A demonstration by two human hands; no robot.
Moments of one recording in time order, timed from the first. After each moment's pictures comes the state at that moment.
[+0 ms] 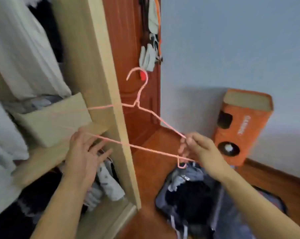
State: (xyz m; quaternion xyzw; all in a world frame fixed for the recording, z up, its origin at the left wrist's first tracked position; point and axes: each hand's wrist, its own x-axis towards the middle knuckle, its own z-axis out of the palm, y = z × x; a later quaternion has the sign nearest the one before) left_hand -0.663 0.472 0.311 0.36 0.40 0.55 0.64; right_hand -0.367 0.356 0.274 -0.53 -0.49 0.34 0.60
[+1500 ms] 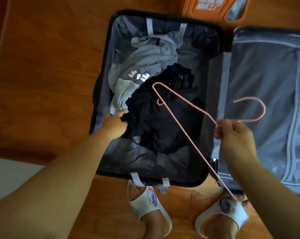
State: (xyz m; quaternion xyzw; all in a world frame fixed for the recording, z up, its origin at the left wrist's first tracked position) left_hand -0.207 0.729 -0.621 0.75 0.46 -0.28 0.38; right_hand -0.056 0.444 -0.496 -0.86 0.13 0.25 0.42
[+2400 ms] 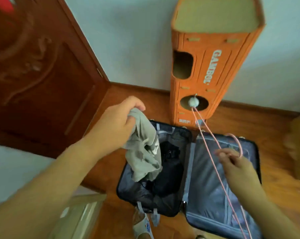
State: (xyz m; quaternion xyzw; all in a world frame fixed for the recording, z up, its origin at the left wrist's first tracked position) left_hand -0.124 0.634 0.109 0.91 0.26 0.08 0.32; right_hand 0.030 0.359 0.002 -0.84 -0.13 0.26 0.45
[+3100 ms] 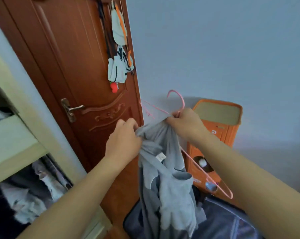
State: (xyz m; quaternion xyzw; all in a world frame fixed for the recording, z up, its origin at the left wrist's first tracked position) left_hand -0.241 0.415 0.348 0.81 0.51 0.26 0.09; right_hand -0.045 0.362 0.365 -0.73 -0.52 0.12 0.43
